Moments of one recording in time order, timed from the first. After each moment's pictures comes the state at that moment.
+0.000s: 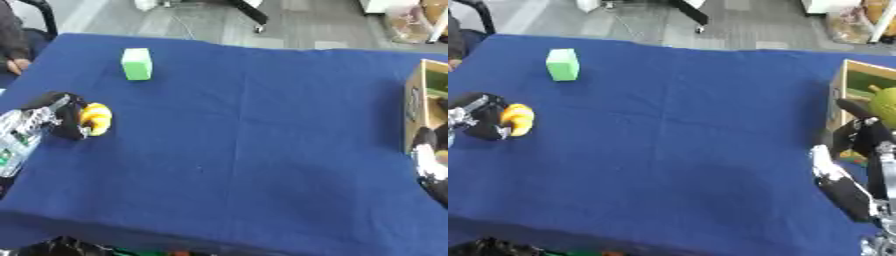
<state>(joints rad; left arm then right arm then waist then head) -0.38 0.71 -0.14 -1.28 -0.54 0.25 -0.28 -0.04 -0.38 0.22 -1.97 0.28 -0.15 -0.31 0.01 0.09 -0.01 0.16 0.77</state>
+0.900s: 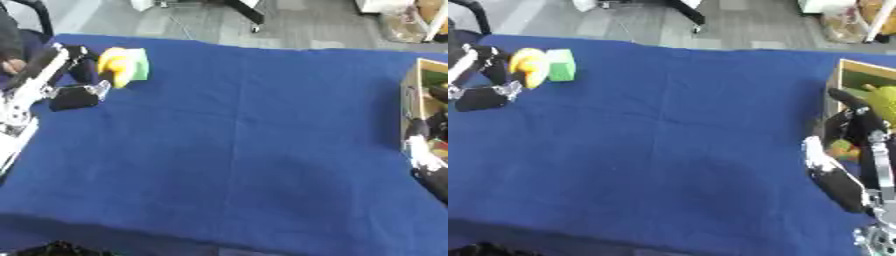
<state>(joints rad) -0.31 0.66 -0.08 -1.74 -0.27 0.19 -0.10 -0.10 -0.40 0.24 -1.97 0.26 -0.18 -0.29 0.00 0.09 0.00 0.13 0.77</state>
